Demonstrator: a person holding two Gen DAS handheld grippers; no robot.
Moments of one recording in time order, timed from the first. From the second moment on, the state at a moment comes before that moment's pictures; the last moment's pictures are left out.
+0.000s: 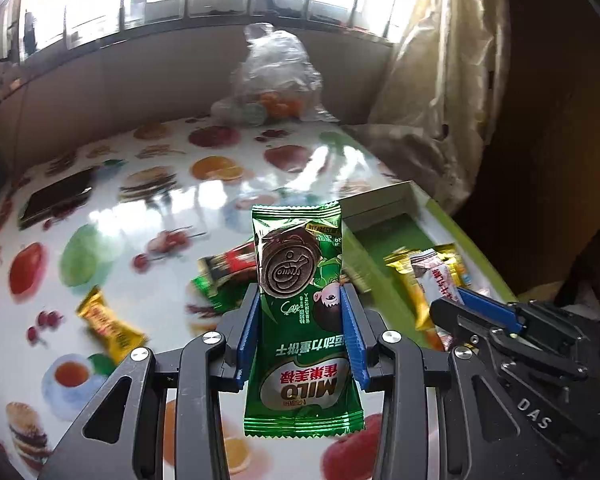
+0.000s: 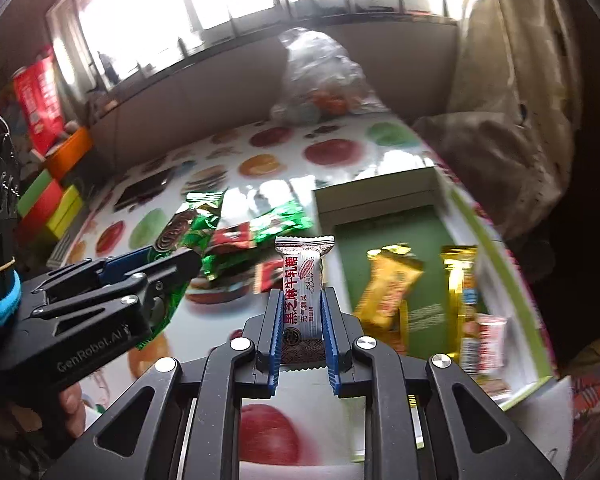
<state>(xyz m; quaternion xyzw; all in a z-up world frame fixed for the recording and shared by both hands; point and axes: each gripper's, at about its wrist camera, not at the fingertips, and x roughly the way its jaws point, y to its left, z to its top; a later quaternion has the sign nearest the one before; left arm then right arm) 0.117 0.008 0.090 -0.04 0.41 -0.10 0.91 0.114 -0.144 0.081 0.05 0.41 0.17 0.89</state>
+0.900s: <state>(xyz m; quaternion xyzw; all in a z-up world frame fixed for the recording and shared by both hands) 0.171 -0.087 0.059 -0.04 0.46 -0.17 0.87 0.138 -0.224 0.049 0.04 0.44 0.06 0.90</state>
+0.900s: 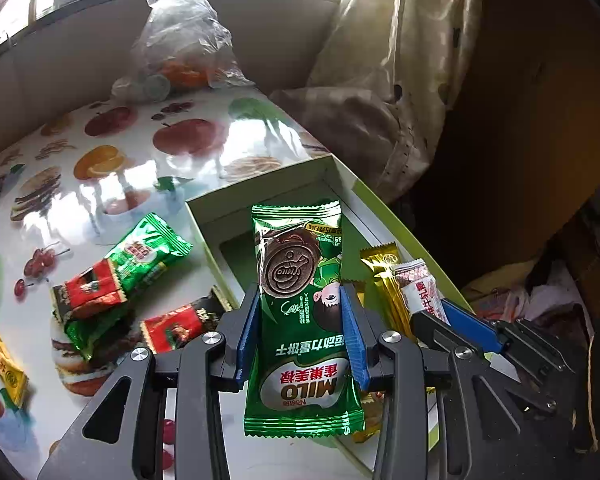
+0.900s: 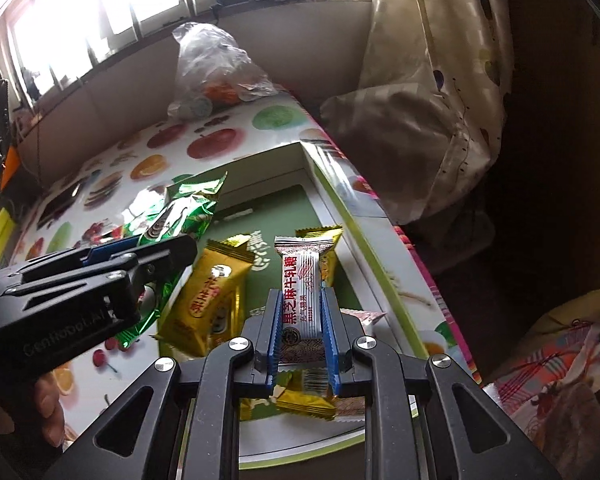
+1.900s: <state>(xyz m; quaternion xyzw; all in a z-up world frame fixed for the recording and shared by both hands) 0.177 -0.104 0.039 -0.05 0.48 -0.18 0.85 0.139 -0.237 0.041 0.04 0.44 0.03 0.90</state>
